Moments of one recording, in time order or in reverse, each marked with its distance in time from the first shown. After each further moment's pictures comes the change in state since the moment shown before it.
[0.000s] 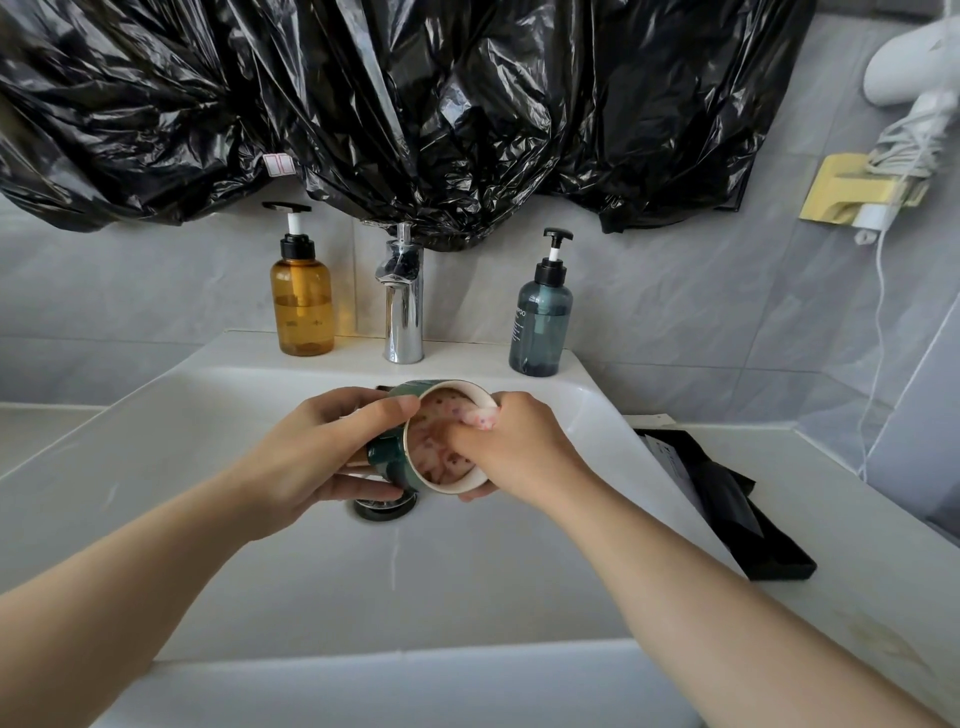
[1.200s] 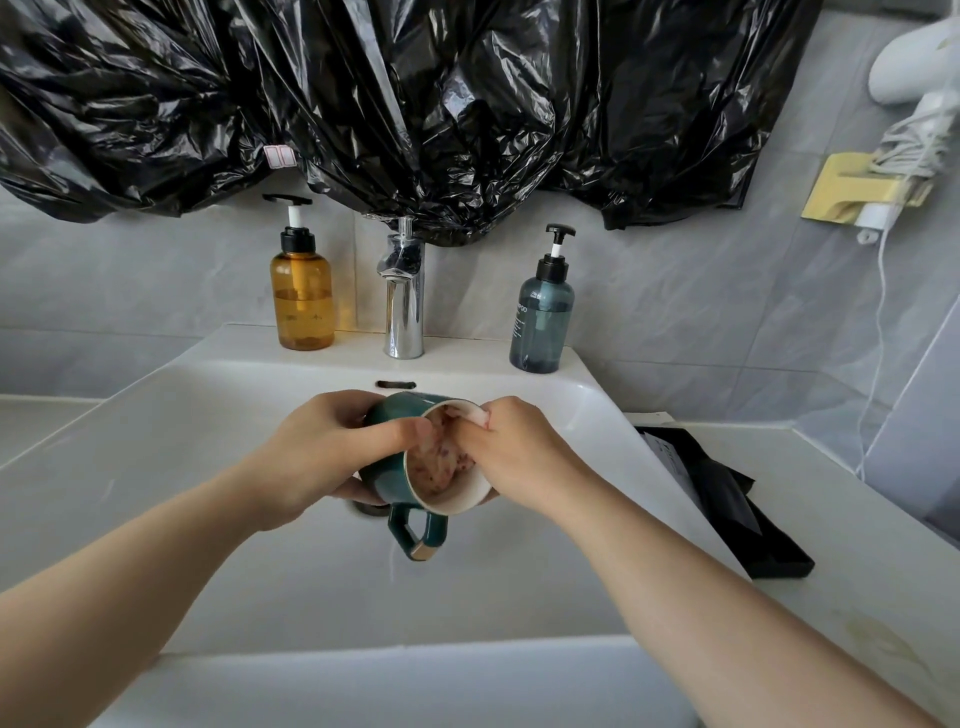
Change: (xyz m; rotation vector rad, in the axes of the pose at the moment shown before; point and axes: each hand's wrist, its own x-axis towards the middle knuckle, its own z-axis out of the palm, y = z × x) left_hand -0.005 0.003 0.003 0.166 -0.015 0.013; right_hand -0.002 0.001 -0.001 -0.229 -0.039 -0.105
